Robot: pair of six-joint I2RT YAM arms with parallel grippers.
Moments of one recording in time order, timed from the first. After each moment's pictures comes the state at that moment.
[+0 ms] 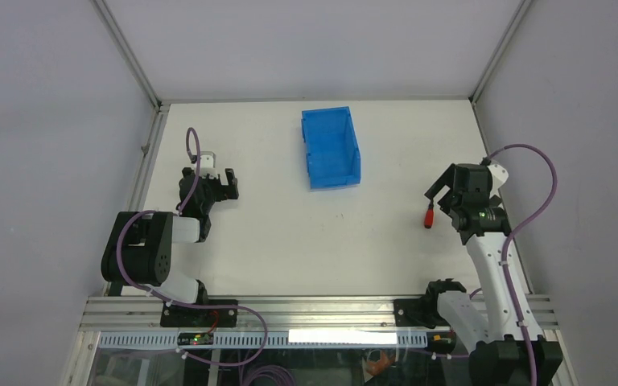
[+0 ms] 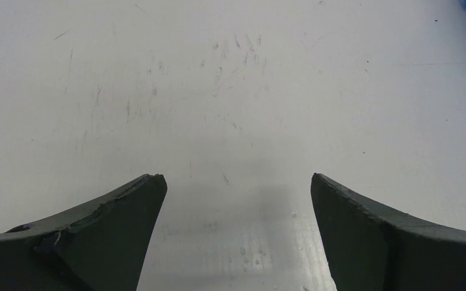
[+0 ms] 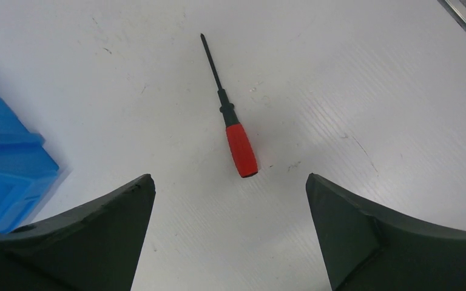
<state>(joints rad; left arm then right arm) -0.03 1.53 0.38 0.84 -0.01 -0.04 0.01 0.85 0.77 -0.73 0.35 0.60</state>
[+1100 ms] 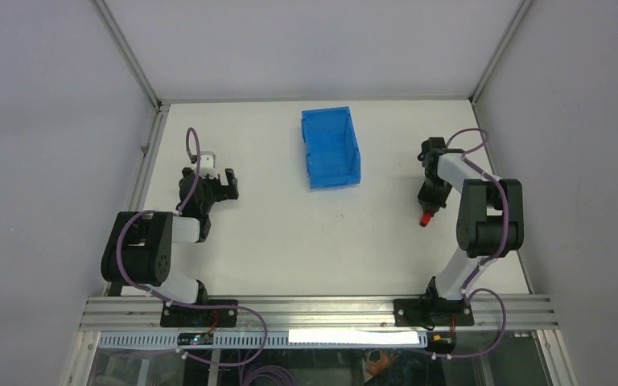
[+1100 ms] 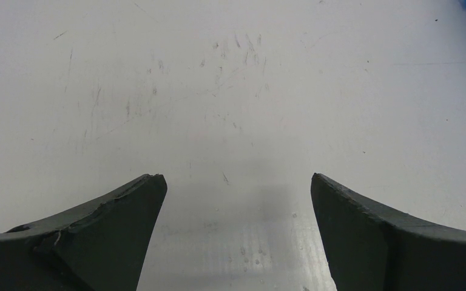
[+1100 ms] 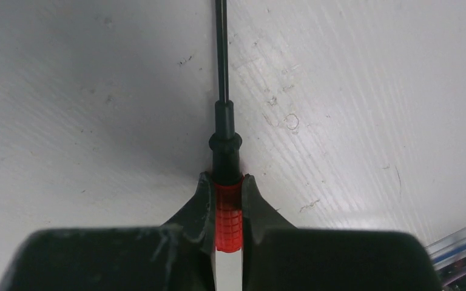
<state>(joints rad) -0.03 1.53 0.38 0.84 -0.01 -0.04 0.01 1.74 1.10 -0.82 0.31 0.51</state>
